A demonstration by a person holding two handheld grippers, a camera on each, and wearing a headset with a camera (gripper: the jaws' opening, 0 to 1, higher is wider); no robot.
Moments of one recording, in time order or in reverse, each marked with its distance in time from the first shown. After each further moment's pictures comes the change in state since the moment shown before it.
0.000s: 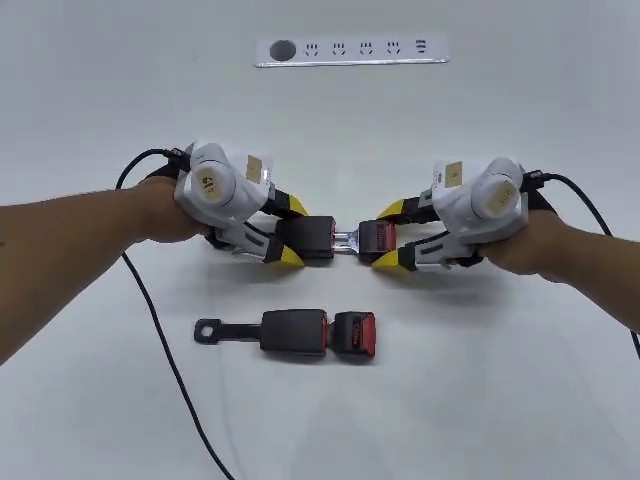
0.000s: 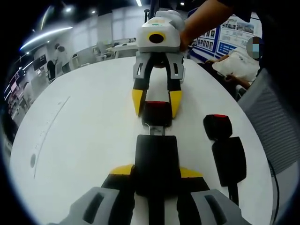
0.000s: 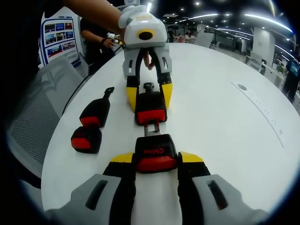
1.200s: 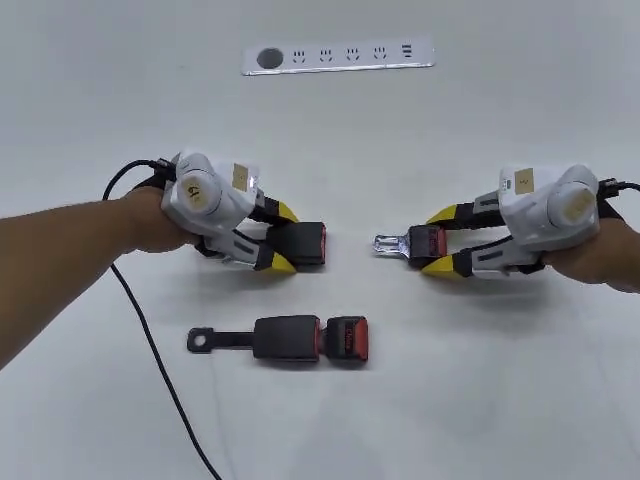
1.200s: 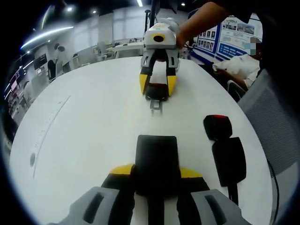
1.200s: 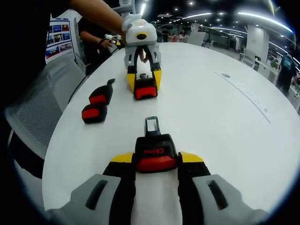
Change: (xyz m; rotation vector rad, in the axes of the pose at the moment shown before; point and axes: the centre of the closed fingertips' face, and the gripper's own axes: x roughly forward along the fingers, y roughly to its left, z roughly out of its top) left arm -0.001 0.000 0.001 -0.007 -0.005 -0.001; right arm -0.062 -0.002 -0.038 0.038 0.003 -0.038
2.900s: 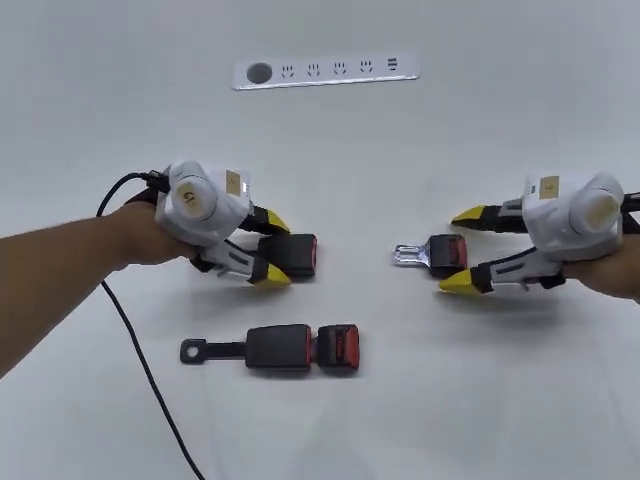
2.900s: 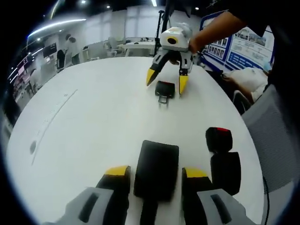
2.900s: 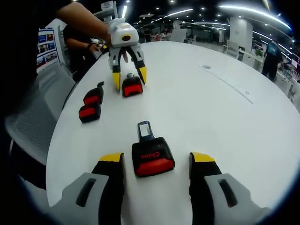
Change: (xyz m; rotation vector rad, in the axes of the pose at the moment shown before) left arm -0.006 -0.002 0.014 -0.140 -0.026 0.051; right arm -0.021 -0.016 -0.019 0.108 -0.019 -0.155
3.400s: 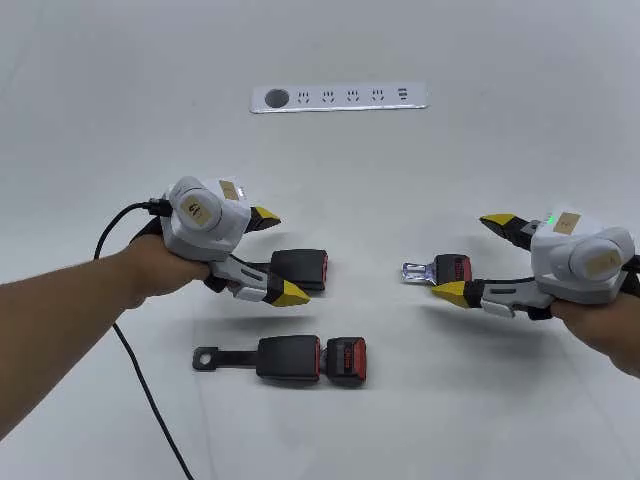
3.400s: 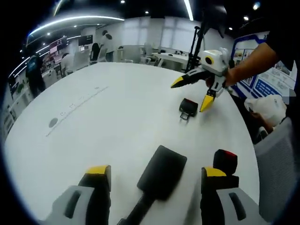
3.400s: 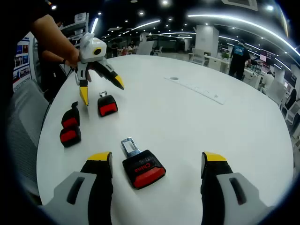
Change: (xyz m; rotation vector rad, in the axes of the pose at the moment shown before) left arm -0.026 0.014 0.006 -0.226 -0.161 0.226; right arm -0.016 -0.011 0.018 0.153 -0.123 -0.304
